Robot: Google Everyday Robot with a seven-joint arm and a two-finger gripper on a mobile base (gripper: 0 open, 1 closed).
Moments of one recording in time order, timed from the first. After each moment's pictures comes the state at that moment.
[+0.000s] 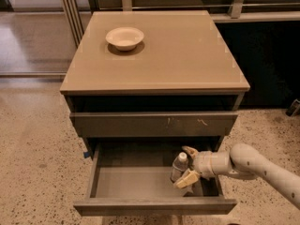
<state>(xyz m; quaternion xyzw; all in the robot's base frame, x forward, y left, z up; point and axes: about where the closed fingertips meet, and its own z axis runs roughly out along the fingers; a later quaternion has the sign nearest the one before) 0.532 -0.125 0.465 -0.50 0.72 0.31 0.38</state>
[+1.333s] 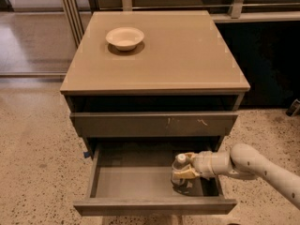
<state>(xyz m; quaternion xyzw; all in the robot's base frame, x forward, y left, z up) 0.532 -0.124 0.465 -0.50 0.72 0.31 0.38</state>
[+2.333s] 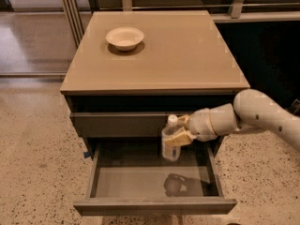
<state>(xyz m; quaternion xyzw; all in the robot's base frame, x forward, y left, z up) 0.532 -0.073 0.681 -0.52 0.71 0.33 0.35</state>
